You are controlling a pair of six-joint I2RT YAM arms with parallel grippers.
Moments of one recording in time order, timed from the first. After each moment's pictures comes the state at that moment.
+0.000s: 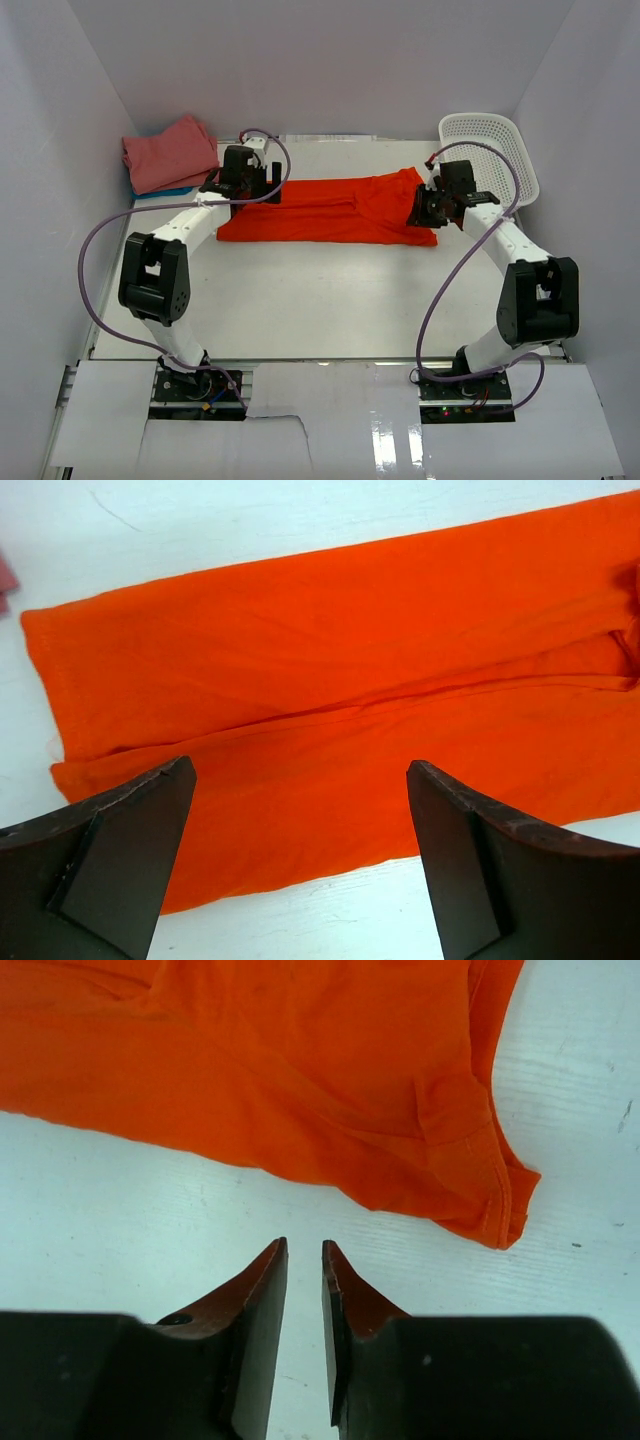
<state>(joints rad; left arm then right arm) -0.29 1.74 1.29 -0.17 -0.02 -0.10 0.16 1.53 1.11 -0.46 -0.25 0.19</state>
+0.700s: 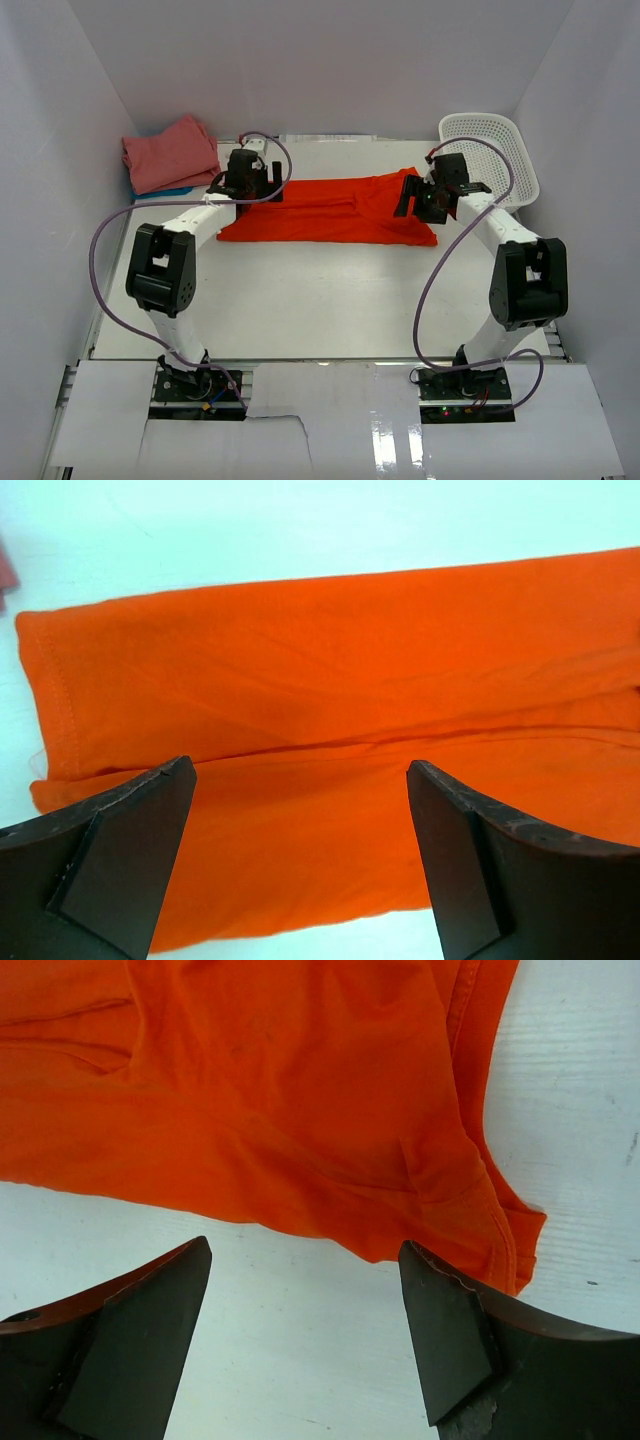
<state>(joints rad) -0.29 1.81 1.29 -0.08 -0.09 -0.17 0.17 1.65 1.21 -0.45 -0.20 0.28</state>
